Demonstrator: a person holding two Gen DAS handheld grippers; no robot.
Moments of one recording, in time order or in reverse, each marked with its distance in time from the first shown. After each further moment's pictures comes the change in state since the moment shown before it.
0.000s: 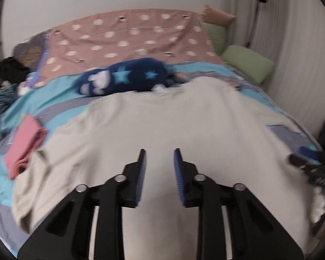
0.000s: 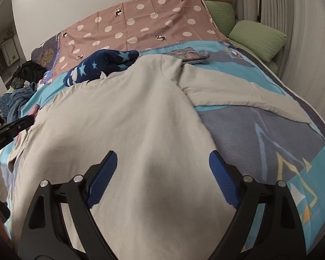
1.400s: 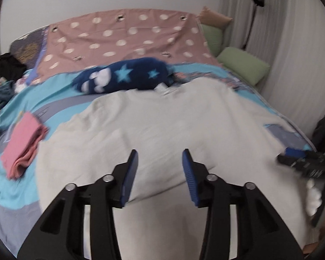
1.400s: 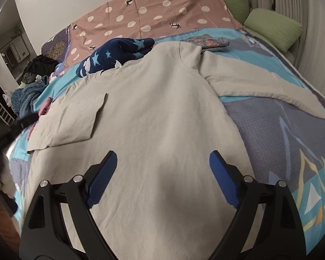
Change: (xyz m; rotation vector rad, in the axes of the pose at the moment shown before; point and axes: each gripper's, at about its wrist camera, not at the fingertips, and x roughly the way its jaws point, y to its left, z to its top) left arm -0.013 0.008 -0.012 -0.004 0.004 -0.072; right arm 0.019 0.013 0.008 0.011 0.102 0.141
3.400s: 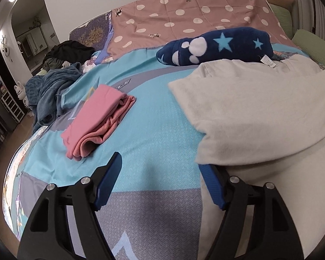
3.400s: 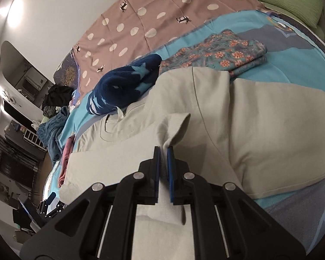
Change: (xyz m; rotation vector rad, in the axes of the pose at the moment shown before) left arm 0.041 0.101 -0.022 -0.049 0.111 0.486; right arm 0.097 -0.045 0.143 0.190 0.065 0.249
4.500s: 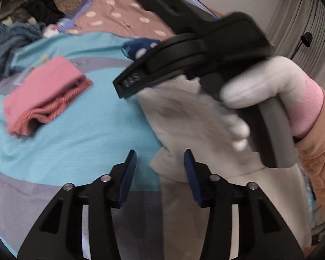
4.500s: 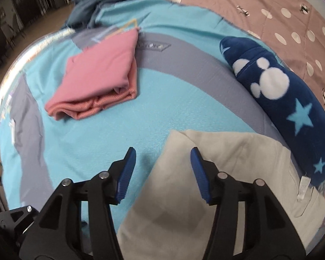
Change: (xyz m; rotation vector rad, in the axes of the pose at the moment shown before) left arm 0.022 0.030 0.003 -0.257 0.040 -0.549; right arm 0.254 0.375 -0.097 -0.959 0.421 -0.143
